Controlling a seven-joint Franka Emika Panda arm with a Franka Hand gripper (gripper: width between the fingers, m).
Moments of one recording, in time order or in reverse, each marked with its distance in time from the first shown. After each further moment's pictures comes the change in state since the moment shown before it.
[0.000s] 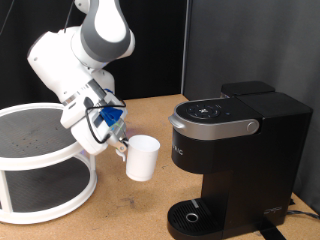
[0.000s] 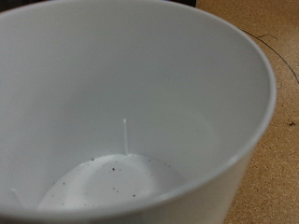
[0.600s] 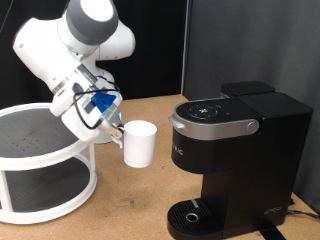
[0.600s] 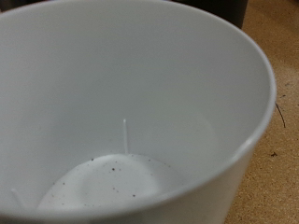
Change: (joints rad) arm -0.039 -0.071 -0.037 0.036 -0.092 -0.123 0.095
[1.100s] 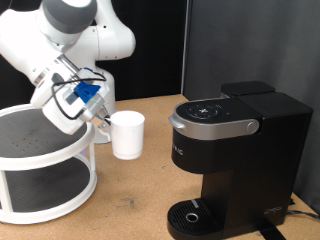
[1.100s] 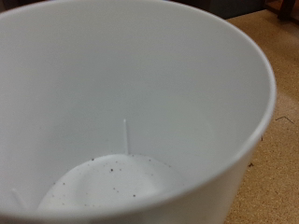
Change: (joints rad) arm -0.036 -0.014 -0.065 0.057 -0.062 -0.109 0.018
